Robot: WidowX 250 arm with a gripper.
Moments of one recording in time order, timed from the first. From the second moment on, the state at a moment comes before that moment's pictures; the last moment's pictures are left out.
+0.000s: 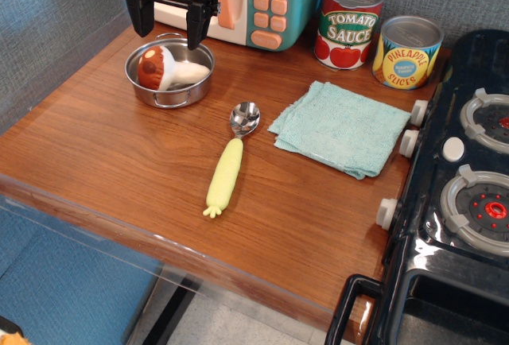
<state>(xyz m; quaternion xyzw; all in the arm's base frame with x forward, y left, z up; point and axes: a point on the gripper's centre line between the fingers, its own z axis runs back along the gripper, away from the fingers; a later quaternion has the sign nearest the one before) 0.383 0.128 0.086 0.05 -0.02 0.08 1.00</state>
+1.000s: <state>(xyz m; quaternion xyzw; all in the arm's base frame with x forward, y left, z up) 0.330 0.061 0.069 0.04 0.02 0.02 1.00</state>
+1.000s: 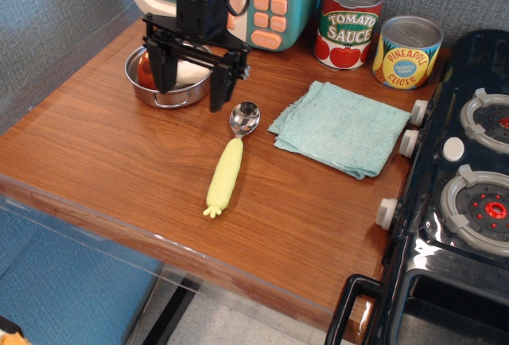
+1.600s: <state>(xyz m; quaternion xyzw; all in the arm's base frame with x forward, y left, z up) 0.289 0.018 0.021 0.07 0.01 0.04 1.00</state>
